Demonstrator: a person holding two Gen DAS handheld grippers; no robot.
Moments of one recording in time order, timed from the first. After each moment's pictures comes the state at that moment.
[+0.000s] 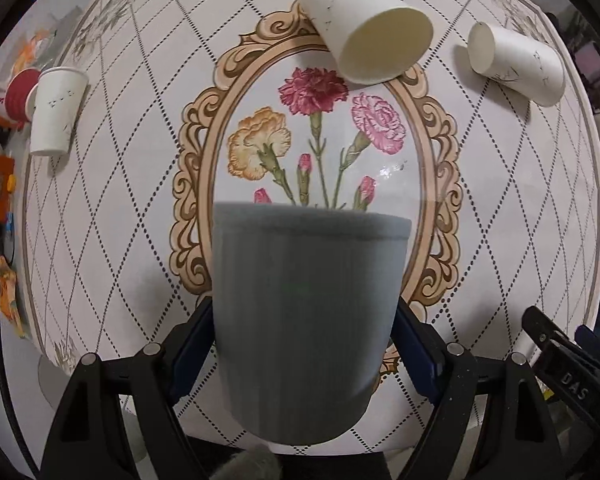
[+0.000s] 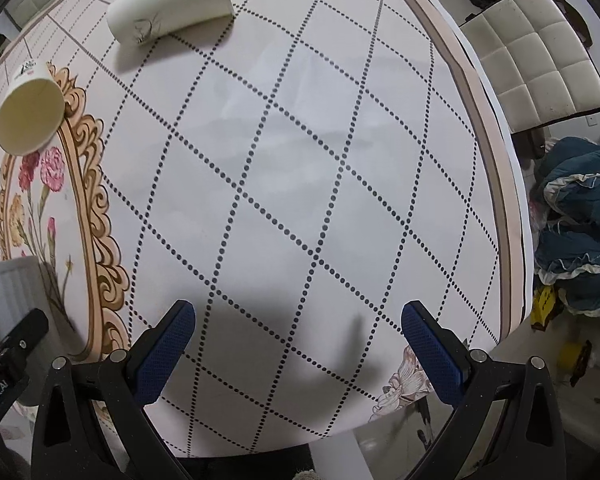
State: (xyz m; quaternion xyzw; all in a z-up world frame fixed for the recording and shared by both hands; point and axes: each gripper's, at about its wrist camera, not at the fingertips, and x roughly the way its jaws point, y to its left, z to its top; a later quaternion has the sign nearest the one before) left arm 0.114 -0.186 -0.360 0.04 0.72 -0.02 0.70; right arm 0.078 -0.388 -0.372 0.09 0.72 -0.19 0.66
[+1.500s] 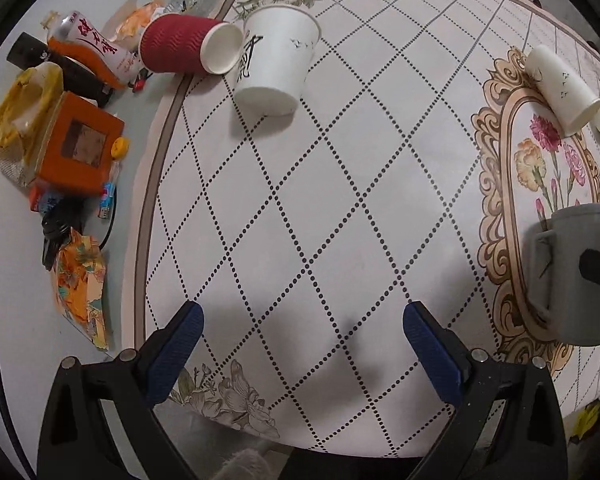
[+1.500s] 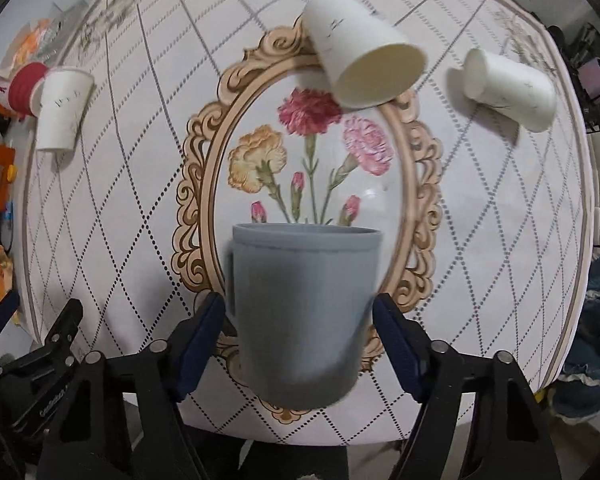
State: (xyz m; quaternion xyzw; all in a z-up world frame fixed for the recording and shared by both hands) left arm 0.112 0.042 -0.338 0.08 0.66 0.07 0.74; right arm 0.158 -0.163 -0.343 -0.01 0.74 -0.02 0.67
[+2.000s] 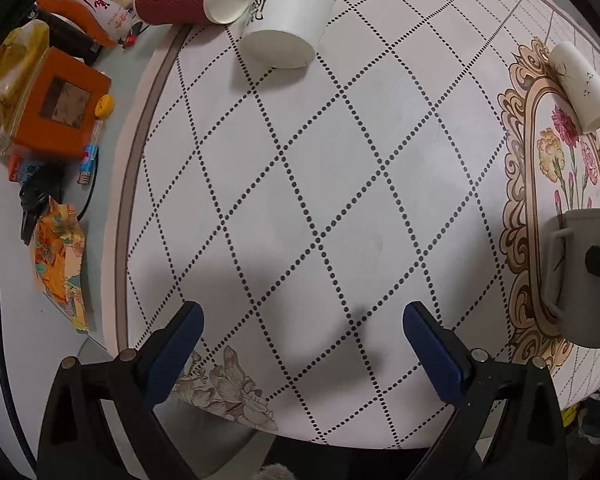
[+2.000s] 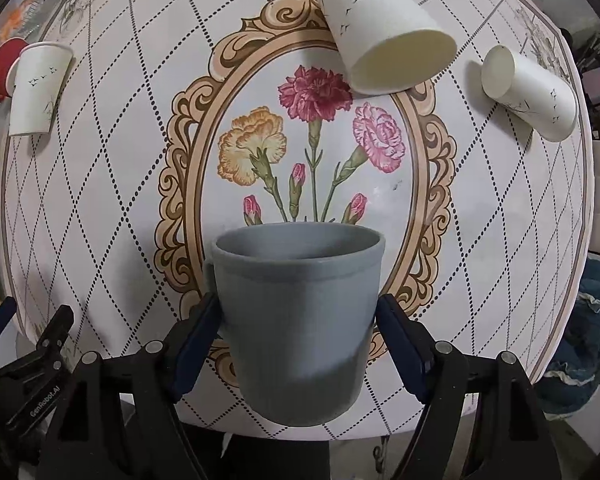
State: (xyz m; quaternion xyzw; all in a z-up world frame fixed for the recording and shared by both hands) left arm 0.113 0.067 -0.359 0.04 0.70 0.07 0.71; right arm 0.177 -0.158 -0.361 -0.03 0.77 -0.02 0.64
